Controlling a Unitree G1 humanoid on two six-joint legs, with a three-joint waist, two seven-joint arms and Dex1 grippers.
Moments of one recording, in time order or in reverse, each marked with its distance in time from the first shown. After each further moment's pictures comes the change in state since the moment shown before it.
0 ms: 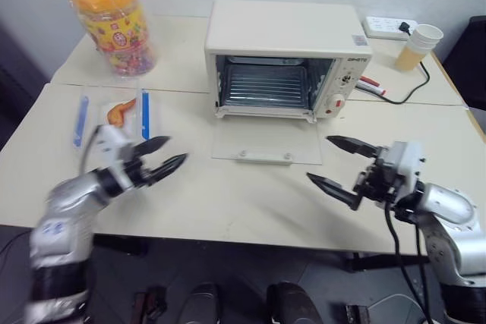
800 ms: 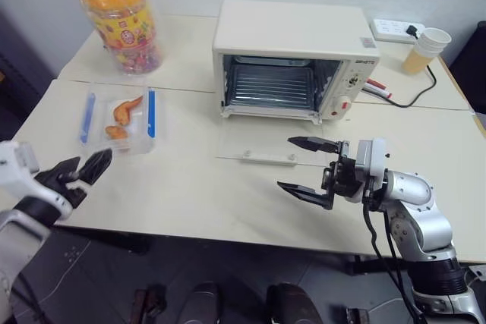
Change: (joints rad) left arm 0.004 0.067 0.293 -0.246 -0.920 0.570 1.247; right arm -0.117 0.046 0.107 0.140 -0.003 -0.097 0.174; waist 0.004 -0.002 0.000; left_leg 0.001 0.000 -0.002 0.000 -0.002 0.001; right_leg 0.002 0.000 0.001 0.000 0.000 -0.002
